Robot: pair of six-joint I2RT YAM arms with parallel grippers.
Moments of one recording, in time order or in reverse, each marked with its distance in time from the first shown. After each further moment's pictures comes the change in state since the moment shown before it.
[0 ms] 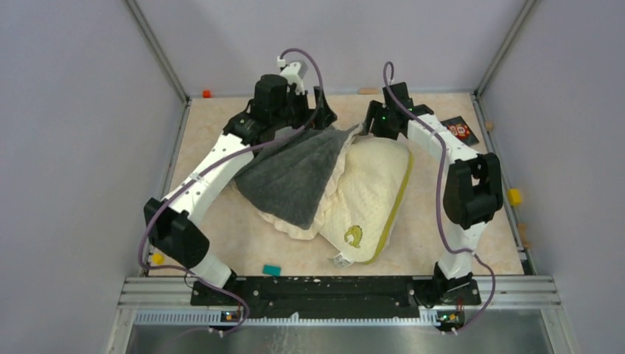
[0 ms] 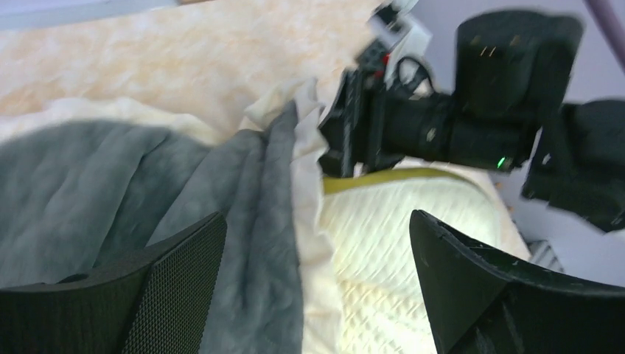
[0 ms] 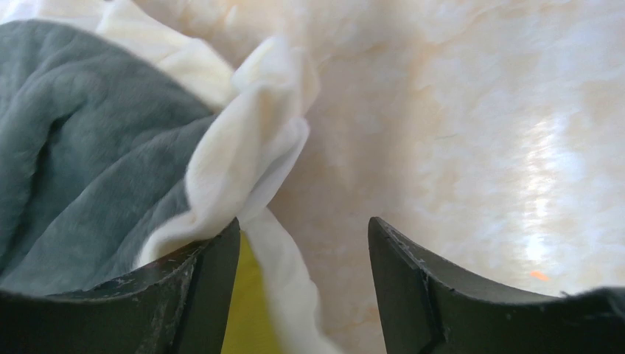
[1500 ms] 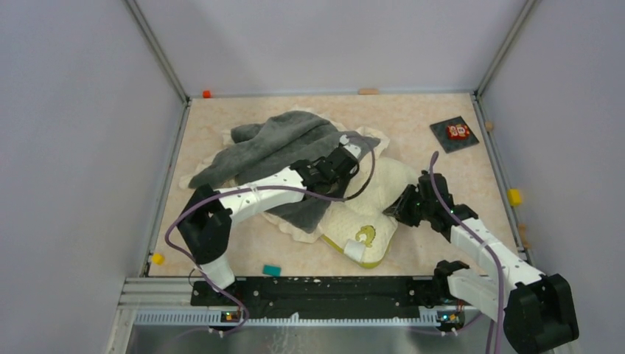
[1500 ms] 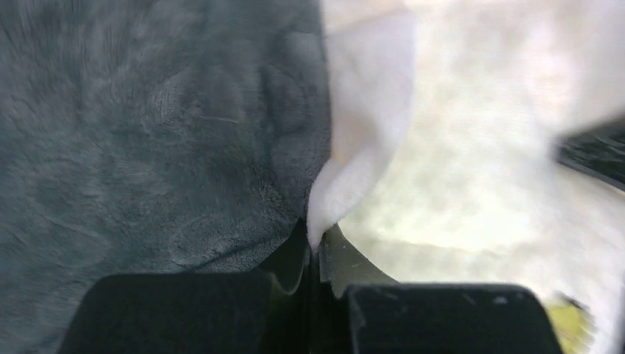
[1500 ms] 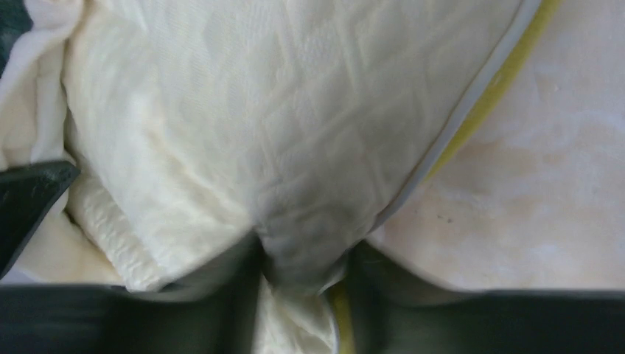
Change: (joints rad) left arm -0.419 0.063 -0.412 -0.113 -0.461 0.008; right arm -0.018 -0.929 -1.101 0.132 -0.100 0.263
